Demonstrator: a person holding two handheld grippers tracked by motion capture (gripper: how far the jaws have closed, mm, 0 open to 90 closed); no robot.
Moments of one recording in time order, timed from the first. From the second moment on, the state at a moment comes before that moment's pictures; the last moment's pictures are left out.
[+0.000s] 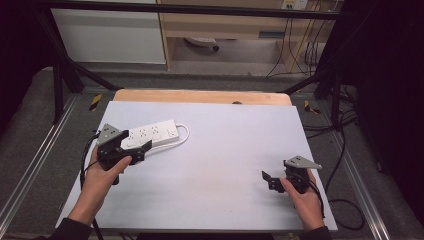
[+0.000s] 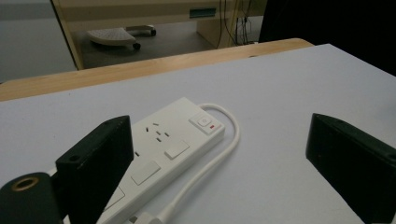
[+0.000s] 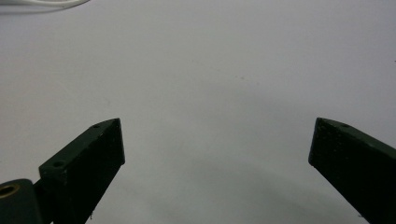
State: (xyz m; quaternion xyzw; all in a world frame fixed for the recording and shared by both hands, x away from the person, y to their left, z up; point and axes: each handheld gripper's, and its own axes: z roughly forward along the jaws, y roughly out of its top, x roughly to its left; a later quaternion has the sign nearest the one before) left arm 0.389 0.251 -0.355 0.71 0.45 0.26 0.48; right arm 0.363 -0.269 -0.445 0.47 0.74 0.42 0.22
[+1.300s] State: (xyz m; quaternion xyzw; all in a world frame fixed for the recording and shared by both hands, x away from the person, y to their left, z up) left arm 0.452 0.249 -0.365 0.68 0.49 0.28 0.47; right arm 0.363 -0.271 -0.443 0.48 0.74 0.42 0.23
